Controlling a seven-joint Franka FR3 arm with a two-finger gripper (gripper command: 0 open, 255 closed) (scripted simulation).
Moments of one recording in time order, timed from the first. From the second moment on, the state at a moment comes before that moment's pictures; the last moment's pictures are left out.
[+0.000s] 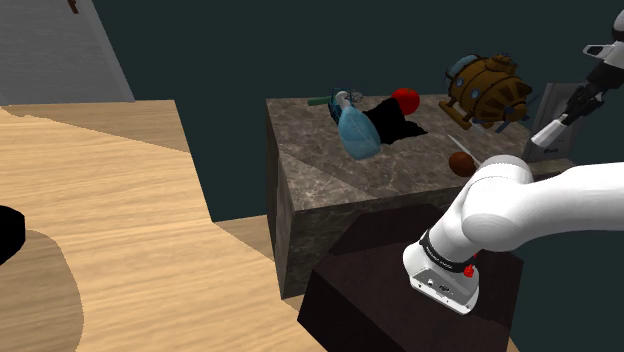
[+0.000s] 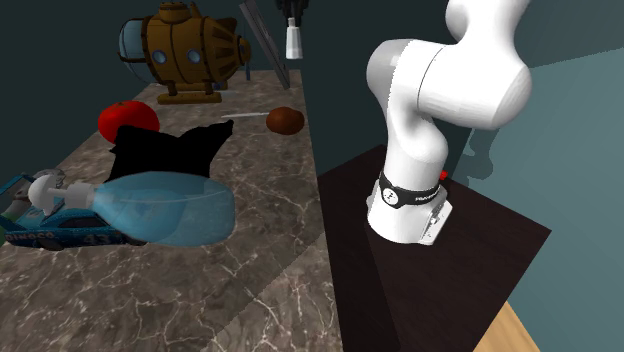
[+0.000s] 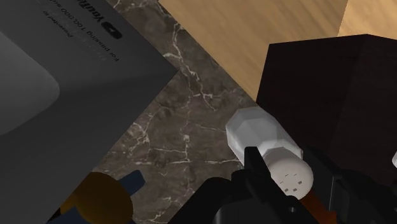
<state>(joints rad) 0.06 -0.83 -1.33 -1.80 -0.77 1.47 -1.38</state>
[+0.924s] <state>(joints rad) 0.05 -0.88 -1.42 -1.94 -0.85 1.60 -1.34</state>
